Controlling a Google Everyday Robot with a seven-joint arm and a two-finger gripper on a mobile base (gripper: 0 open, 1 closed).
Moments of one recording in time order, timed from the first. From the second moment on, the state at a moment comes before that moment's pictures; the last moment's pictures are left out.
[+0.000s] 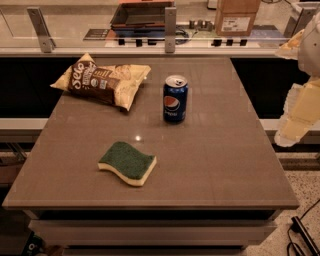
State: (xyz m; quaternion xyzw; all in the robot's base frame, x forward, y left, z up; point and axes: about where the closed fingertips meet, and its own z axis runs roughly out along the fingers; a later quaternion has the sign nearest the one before) arm 0.437 -0.211 0.997 -0.60 0.77 -0.06 0.19
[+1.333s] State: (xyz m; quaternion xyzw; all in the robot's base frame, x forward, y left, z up) arm 0.440 -0.128 0.970 -0.55 0.76 0.07 0.34
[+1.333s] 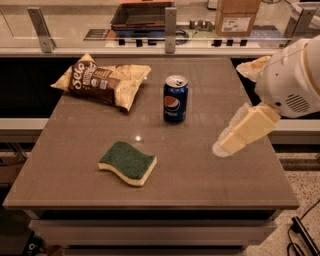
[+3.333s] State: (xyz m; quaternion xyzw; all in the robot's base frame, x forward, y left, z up) arm 0.429 0.009 0.857 -0.49 0.73 0.22 0.43
